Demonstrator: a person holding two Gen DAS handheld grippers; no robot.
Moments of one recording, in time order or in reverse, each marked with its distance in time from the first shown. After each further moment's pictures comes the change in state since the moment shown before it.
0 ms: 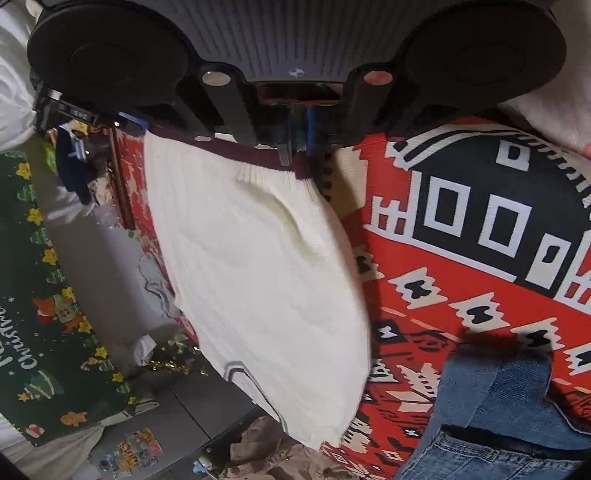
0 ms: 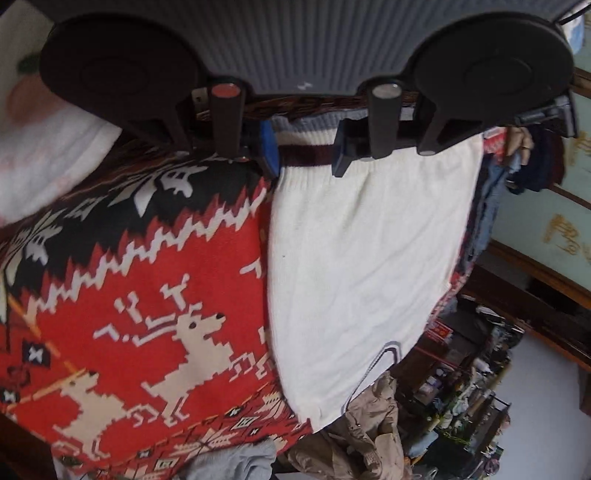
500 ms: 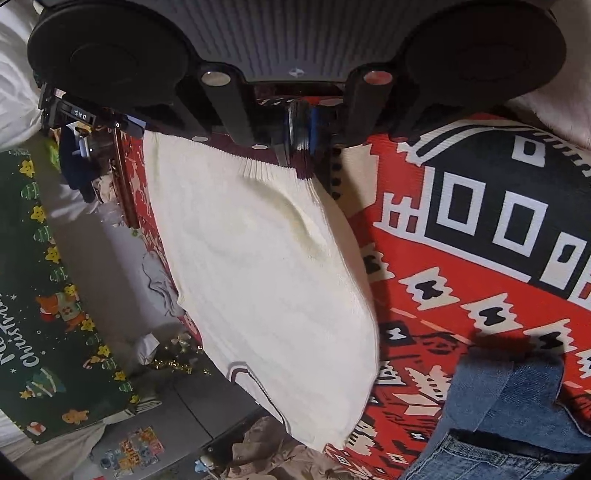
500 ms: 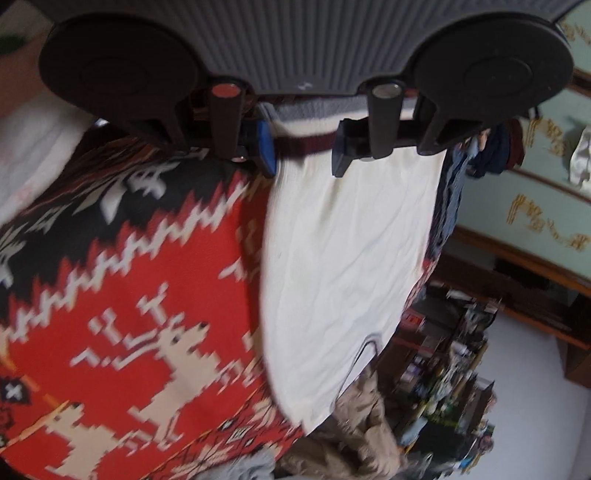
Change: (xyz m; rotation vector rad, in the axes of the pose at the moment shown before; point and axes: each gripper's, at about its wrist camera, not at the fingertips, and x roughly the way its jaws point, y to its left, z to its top) left arm 0.010 -0.003 0.000 0.009 0.012 0.006; right arm 0.026 -0.008 0.009 0.070 0.006 0.139
